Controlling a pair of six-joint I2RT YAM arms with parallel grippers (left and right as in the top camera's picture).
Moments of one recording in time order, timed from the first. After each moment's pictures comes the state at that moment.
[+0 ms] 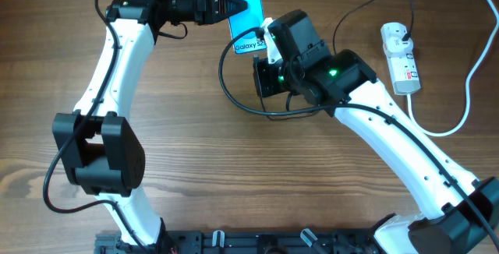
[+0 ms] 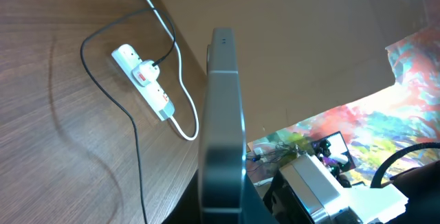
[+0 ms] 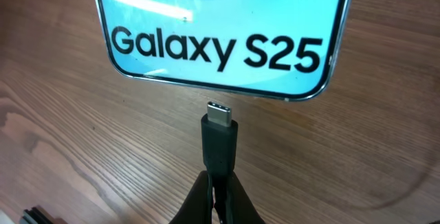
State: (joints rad) left arm -0.10 1.97 1.74 -0.47 1.33 -0.34; right arm 0.61 1.61 1.52 -0.83 -0.15 0.34
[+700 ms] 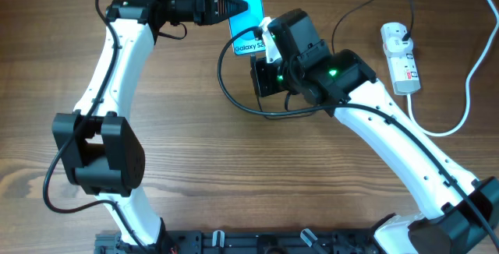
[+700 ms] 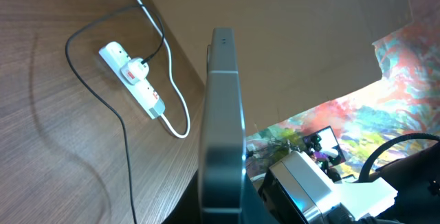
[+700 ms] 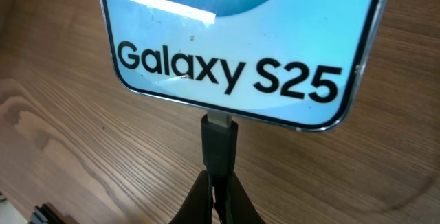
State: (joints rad) left arm -0.10 1.97 1.74 -0.47 1.38 -0.34; right arm 0.61 1.61 1.52 -0.81 -0.18 0.34
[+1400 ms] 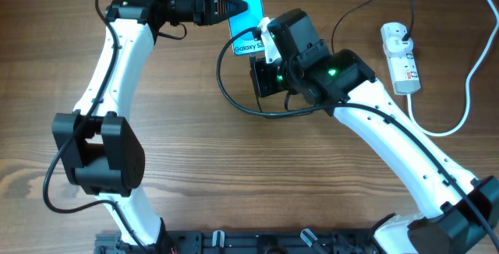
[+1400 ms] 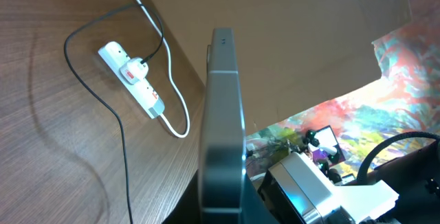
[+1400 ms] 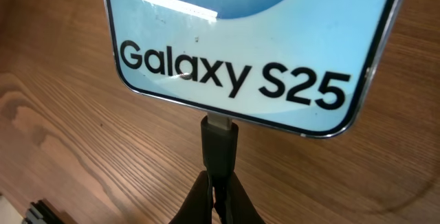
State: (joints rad) left arm -0.10 1.97 1.74 -0.47 1.38 -0.33; right arm 0.61 1.62 1.52 -0.81 -0.19 0.31
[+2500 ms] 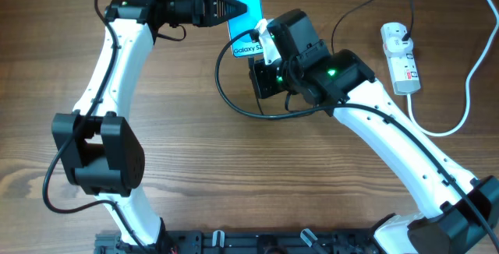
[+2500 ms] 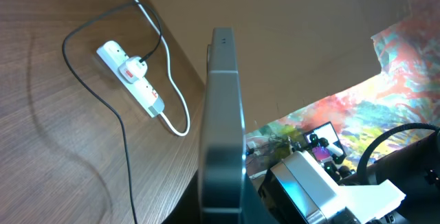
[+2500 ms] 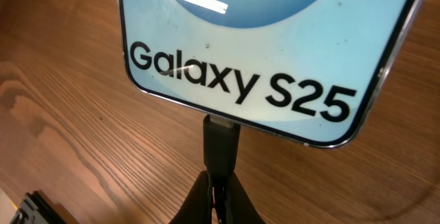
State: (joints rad) left arm -0.09 1.97 1.74 -0.52 1.39 -0.27; right arm 0.61 1.62 1.52 -0.81 -0.20 0.27
